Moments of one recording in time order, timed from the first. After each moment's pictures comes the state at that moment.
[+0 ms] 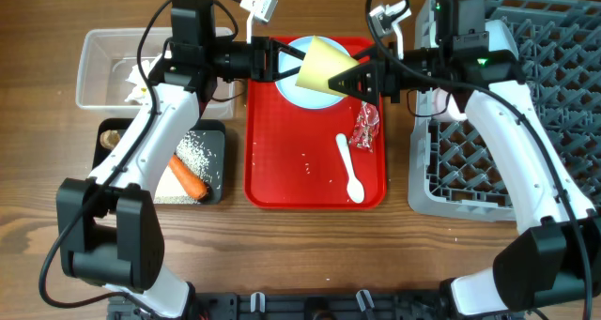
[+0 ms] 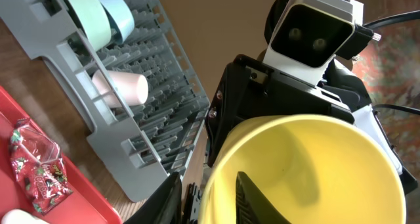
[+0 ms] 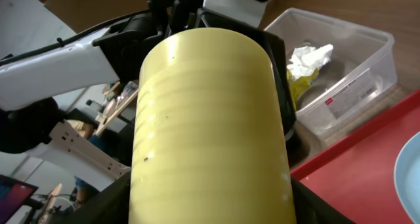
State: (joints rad) left arm -0.20 1.77 1.33 -0.01 1.36 -0.63; right arm 0.15 1.65 1.44 -0.64 -1.28 -0.11
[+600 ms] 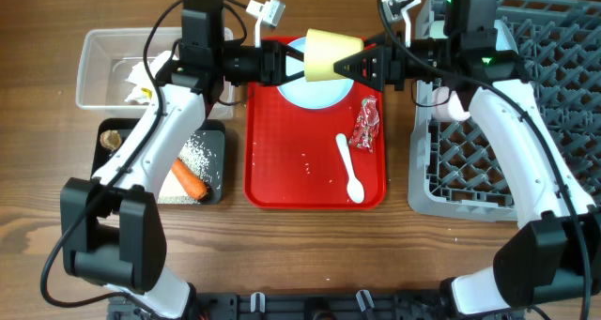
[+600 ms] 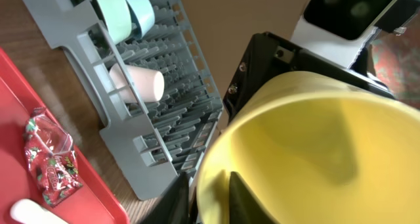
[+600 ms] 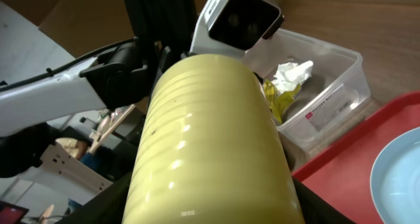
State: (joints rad) left arm -0.23 1.77 1.33 -0.09 1.26 -0.60; right arm 0.13 1.66 1.43 -0.47 -1.27 0.04
